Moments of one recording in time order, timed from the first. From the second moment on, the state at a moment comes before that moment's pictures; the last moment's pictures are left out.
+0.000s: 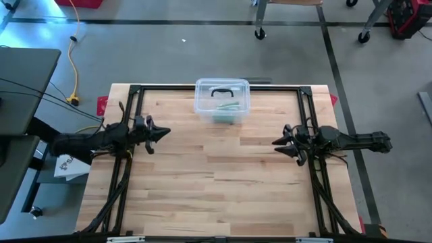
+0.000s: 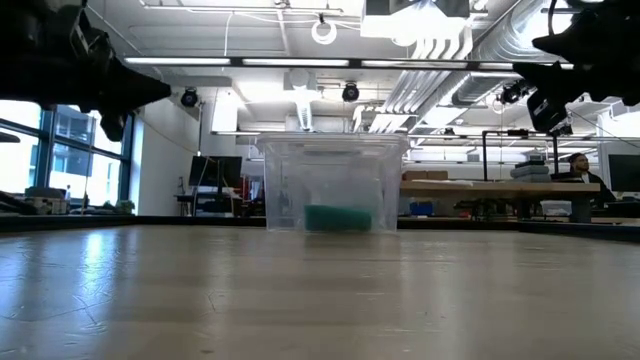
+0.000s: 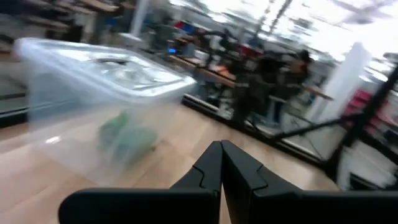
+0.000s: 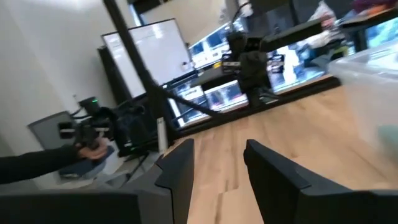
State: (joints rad) left arm 0.02 0.04 0.01 0.07 -0.25 -0.37; right arm 0.06 0.06 0.01 0.14 -0.08 0.38
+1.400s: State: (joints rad) left arm 0.15 0.05 0.01 0.02 -0.09 -0.19; right arm 0.06 0.08 0.01 0.03 0.13 0.21
